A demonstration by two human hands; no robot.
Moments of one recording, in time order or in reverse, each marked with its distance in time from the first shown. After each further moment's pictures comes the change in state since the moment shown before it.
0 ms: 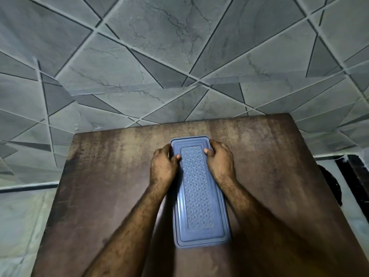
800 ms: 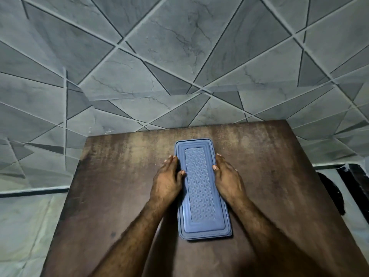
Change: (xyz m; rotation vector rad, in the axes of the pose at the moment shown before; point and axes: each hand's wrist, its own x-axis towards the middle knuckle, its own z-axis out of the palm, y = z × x) left_hand -0.050 -0.028 -0.007 0.212 -0.093 0.230; right_hand -0.062 0.017 -0.025 -0.138 -0.089 -0.194
